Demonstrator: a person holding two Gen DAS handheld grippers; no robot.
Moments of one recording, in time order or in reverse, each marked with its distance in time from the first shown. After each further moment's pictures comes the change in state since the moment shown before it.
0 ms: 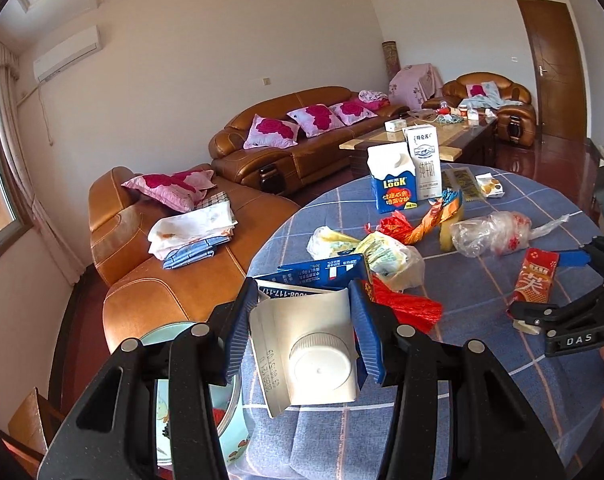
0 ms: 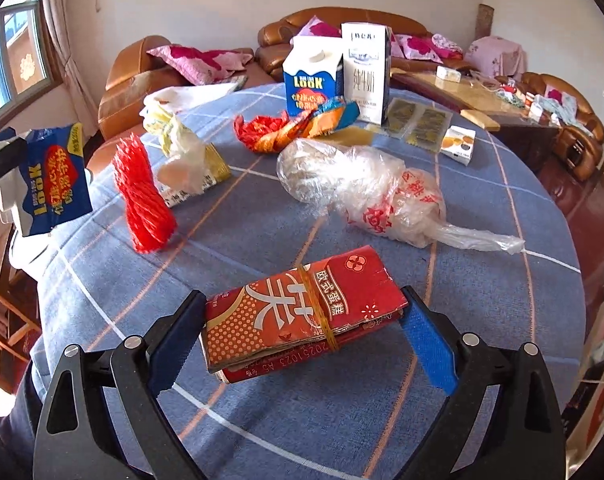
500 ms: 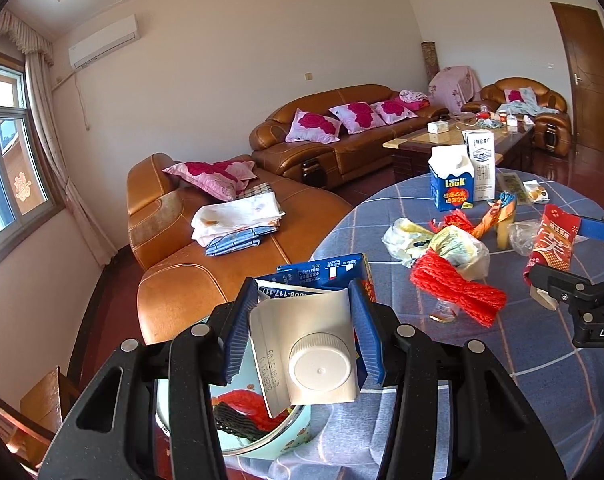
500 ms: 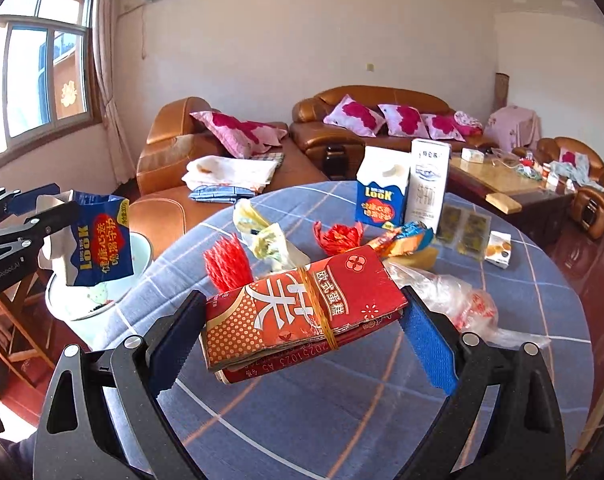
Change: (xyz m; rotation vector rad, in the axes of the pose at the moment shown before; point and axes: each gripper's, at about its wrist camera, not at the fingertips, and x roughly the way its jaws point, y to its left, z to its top) left arm -0.012 0.062 -0.012 -0.060 0.019 0.130; right arm -0.031 0.072 0.034 -0.082 -0.284 0.079
